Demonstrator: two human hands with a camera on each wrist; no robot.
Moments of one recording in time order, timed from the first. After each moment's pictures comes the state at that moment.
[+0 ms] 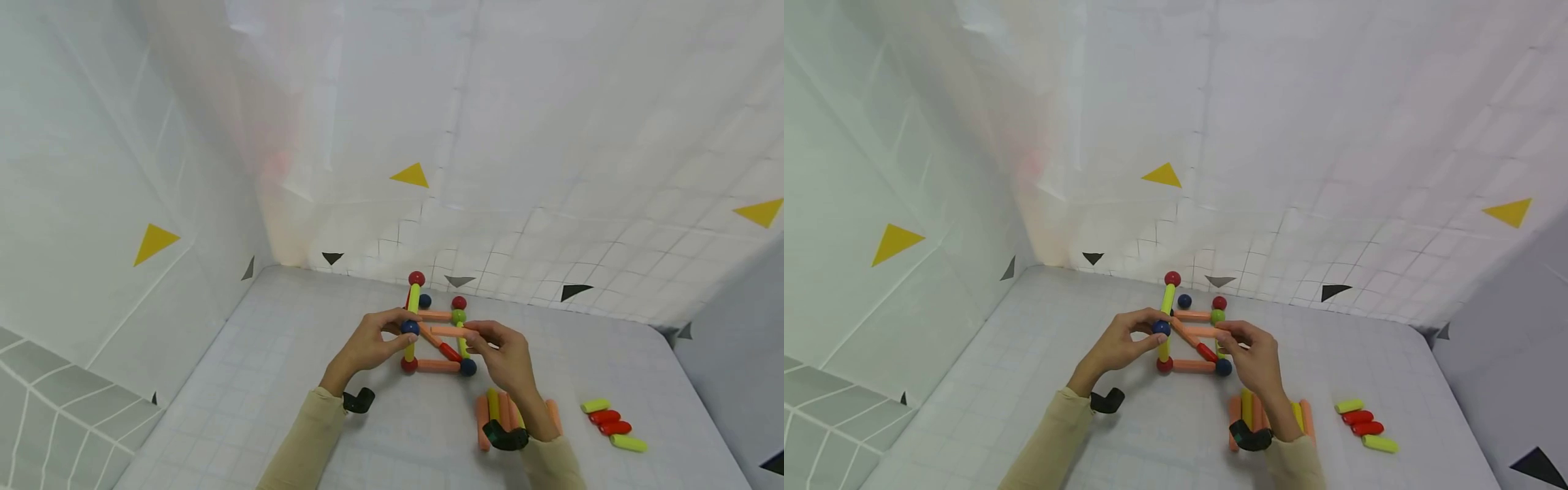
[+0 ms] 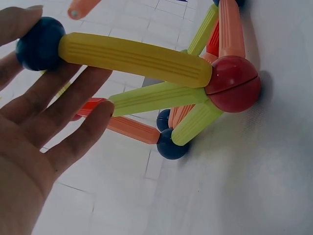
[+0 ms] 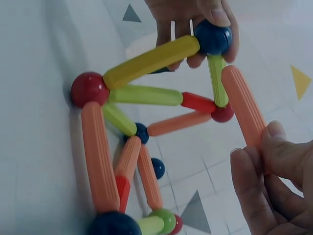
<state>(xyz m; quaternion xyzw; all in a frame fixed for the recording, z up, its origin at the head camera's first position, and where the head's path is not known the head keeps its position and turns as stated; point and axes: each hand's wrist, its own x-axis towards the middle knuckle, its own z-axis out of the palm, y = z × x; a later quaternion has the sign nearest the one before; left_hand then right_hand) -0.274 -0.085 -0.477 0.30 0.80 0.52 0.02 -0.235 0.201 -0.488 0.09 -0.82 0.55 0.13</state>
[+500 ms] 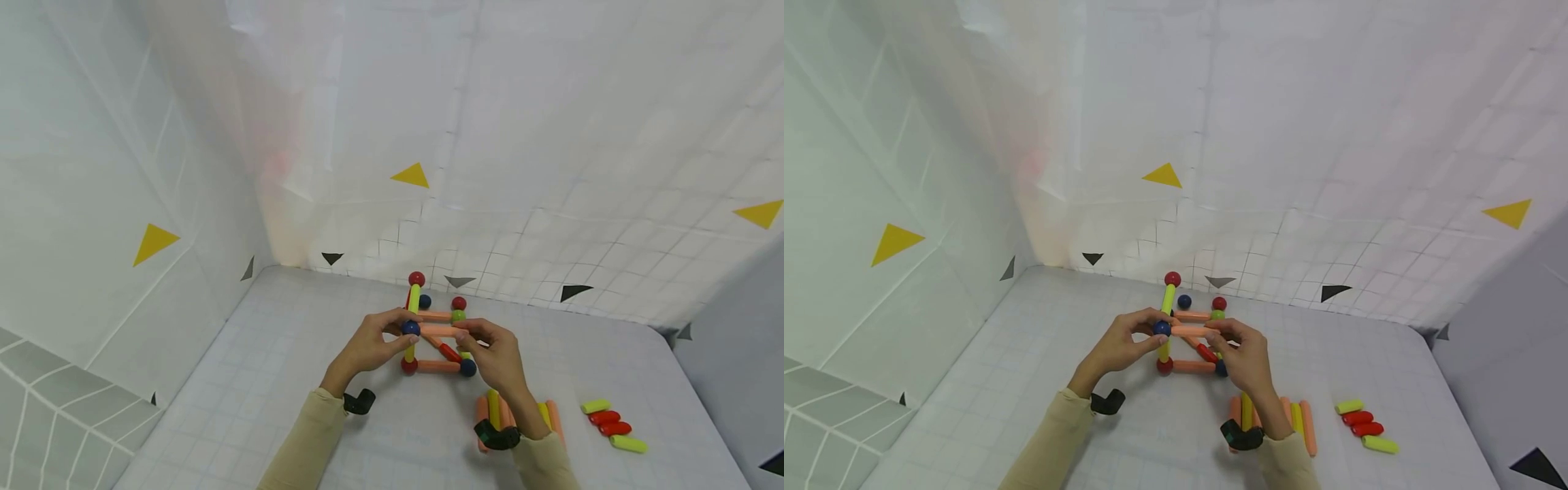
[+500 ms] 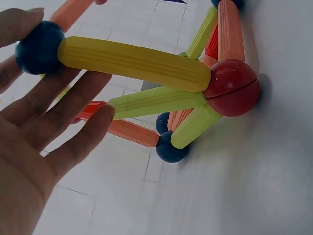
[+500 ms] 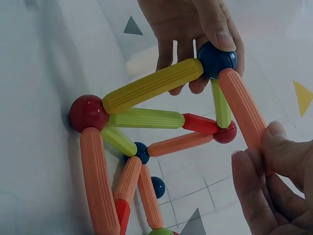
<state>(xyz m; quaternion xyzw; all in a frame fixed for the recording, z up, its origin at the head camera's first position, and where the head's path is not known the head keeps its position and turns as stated) -0.274 -0.082 -0.477 0.31 0.81 0.50 0.01 -0.236 0.184 -0.480 0.07 -0.83 0.54 0.11</state>
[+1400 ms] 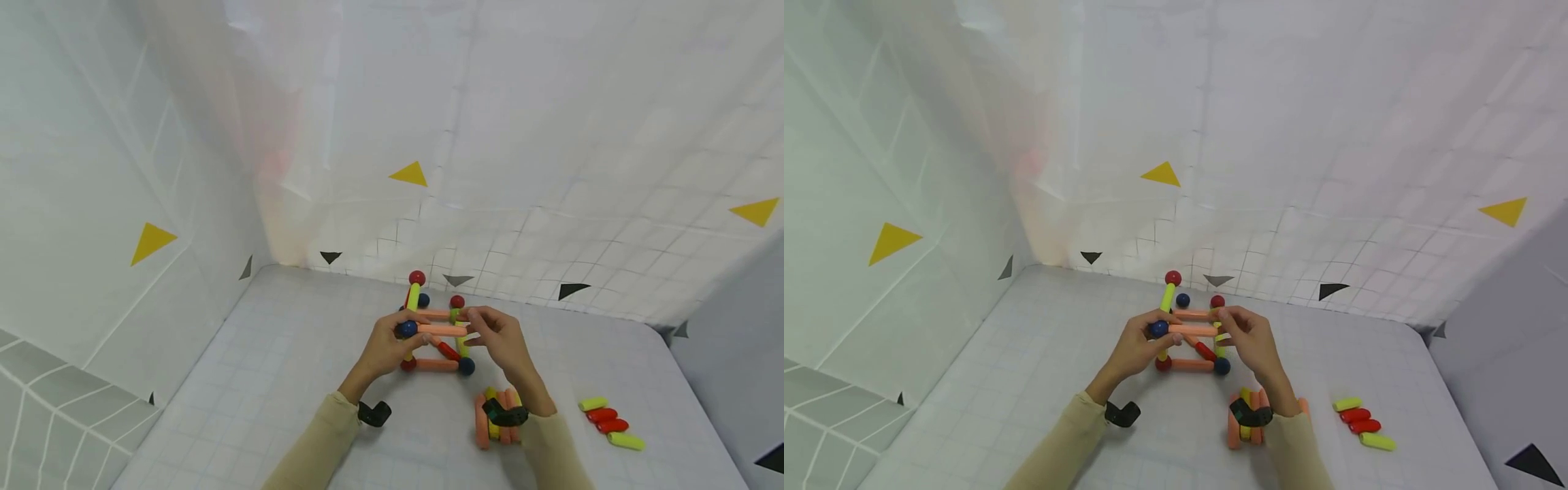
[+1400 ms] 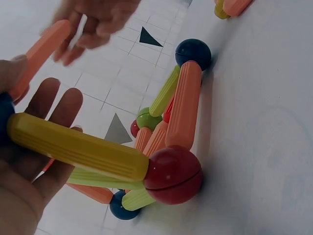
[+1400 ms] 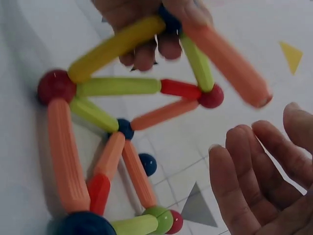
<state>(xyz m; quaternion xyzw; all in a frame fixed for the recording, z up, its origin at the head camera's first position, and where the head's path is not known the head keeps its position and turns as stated) -0.271 -0.048 -0.500 0.28 0.73 0.63 -0.01 -0.266 0.209 -0.483 0.08 -0.80 0.59 0.03</state>
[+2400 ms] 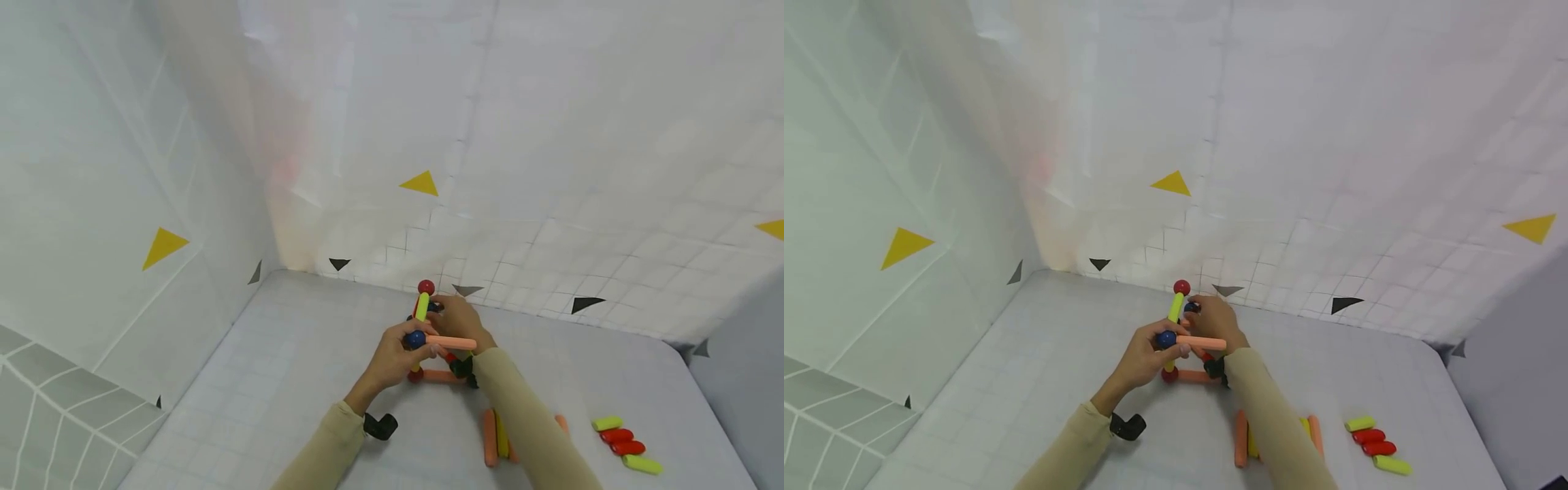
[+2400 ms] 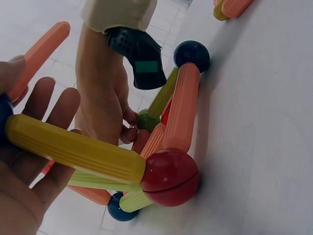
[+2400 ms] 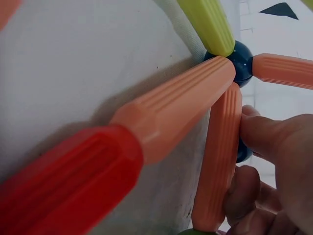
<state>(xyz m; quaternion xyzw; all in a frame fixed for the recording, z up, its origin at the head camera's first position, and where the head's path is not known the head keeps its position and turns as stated) -0.271 -0.048 -0.500 0.27 0.72 0.64 0.02 -0.375 0.143 -0.511 0.12 -0.95 0.28 -0.04</state>
